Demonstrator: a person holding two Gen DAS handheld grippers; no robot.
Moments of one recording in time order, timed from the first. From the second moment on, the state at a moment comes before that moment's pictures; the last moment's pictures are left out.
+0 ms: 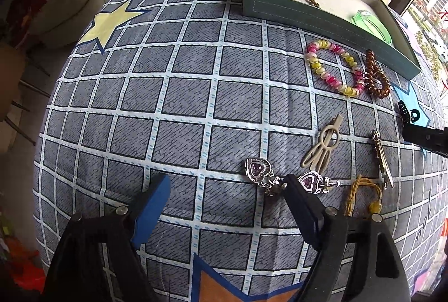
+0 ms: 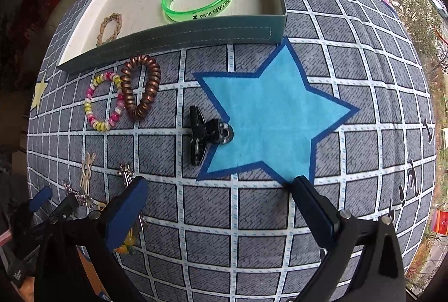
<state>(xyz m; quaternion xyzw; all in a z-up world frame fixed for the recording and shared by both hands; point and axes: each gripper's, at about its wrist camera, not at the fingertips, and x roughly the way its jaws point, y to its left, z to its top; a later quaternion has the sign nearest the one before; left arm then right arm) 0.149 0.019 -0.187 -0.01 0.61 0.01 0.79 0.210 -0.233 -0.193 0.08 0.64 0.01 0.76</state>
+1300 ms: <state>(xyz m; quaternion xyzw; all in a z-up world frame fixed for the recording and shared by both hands) 0.170 -0.011 -0.118 -0.02 0.57 -0.09 0.82 0.207 -0.251 -0.141 0.10 0.61 0.05 0.79</state>
